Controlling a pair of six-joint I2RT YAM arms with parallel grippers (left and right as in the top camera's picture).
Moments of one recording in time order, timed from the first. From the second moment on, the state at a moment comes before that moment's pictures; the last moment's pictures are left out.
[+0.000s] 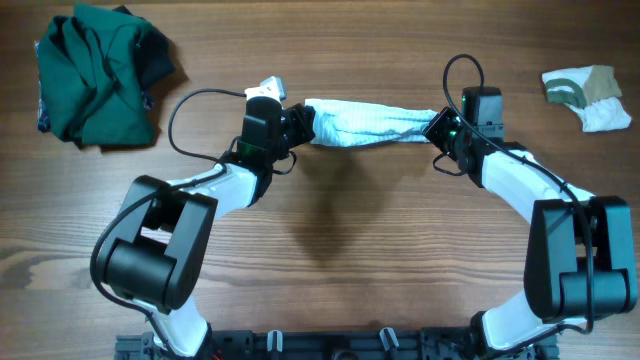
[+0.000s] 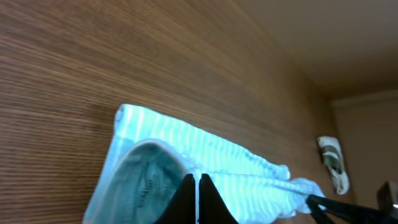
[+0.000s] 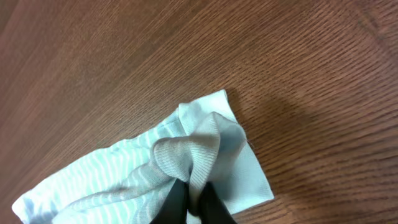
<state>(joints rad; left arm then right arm) -0.38 1.88 0.86 0.52 0.21 -0.81 0.05 1.76 0.88 -0.01 -0.10 0.73</state>
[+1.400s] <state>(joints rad) -0.42 1.97 0.96 0.45 0.21 -0.76 0.05 1.76 0.88 -0.02 -0.10 0.73</state>
